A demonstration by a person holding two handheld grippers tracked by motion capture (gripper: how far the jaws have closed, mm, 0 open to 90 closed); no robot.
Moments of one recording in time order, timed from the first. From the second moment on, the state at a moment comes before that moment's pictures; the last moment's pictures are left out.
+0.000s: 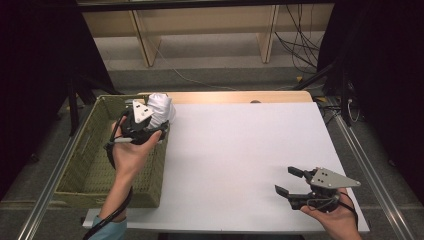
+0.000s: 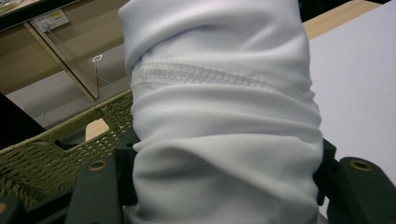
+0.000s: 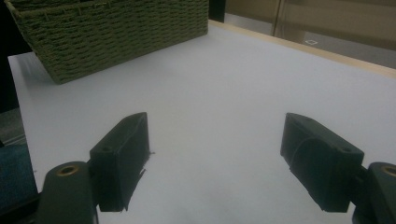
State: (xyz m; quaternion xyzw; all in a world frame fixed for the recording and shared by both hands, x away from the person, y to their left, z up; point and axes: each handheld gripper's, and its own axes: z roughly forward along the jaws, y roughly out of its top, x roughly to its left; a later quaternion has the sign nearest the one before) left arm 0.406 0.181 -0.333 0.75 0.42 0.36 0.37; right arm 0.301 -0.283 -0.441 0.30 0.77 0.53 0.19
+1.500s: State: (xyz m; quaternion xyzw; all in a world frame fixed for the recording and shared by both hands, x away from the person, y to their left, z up) left arm 0.401 0.161 -0.331 0.76 0.40 0.35 0.37; right arm 0.301 -0.284 -0.441 0.30 0.77 0.53 0.19
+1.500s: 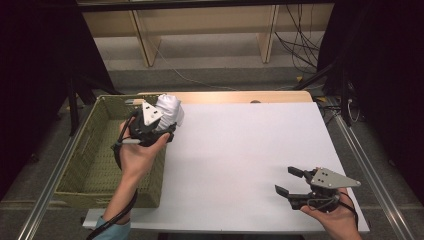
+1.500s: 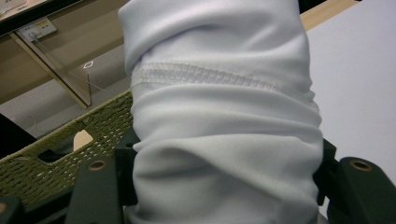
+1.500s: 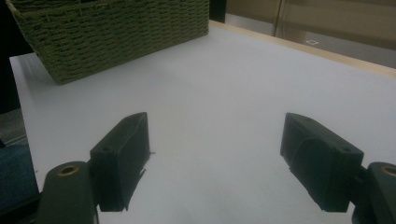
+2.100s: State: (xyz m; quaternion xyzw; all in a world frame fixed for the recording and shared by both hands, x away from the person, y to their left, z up) left arm 0.399 0.155 -0.331 0.77 0.39 0.35 0.37; right arm 0.301 -0.284 -0.441 0.30 0.77 0.53 0.19
